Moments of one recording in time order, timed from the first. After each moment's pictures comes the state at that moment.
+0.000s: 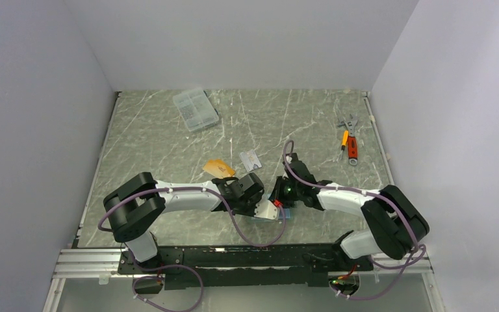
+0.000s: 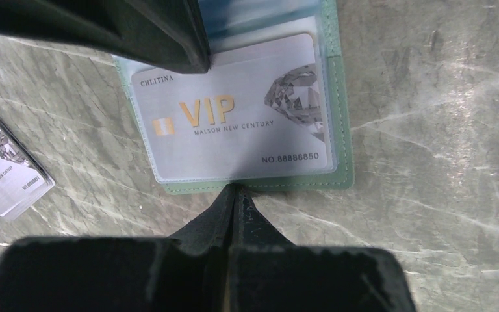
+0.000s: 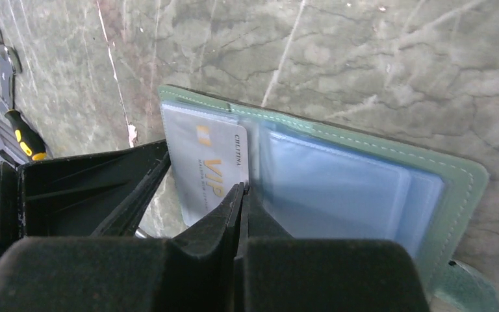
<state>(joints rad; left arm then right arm) -1.07 1.67 0.92 -0.30 0.05 0.74 0.62 1.38 0.48 0.01 -0.30 0.82</state>
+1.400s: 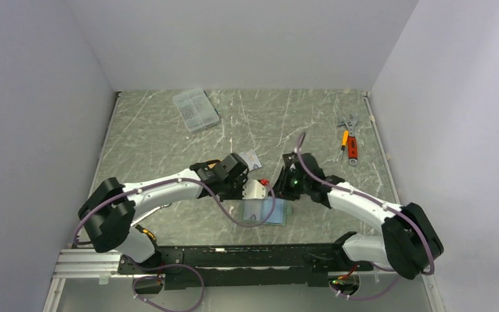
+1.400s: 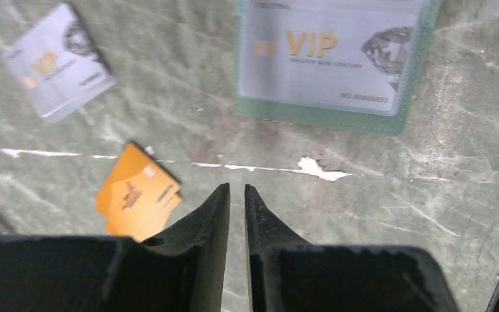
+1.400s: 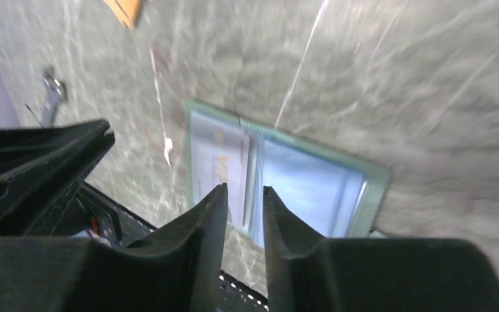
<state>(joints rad) -0.94 1.52 0.95 -0.48 0.07 0.74 0.61 1.25 0.54 -0.14 -0.24 0.83</state>
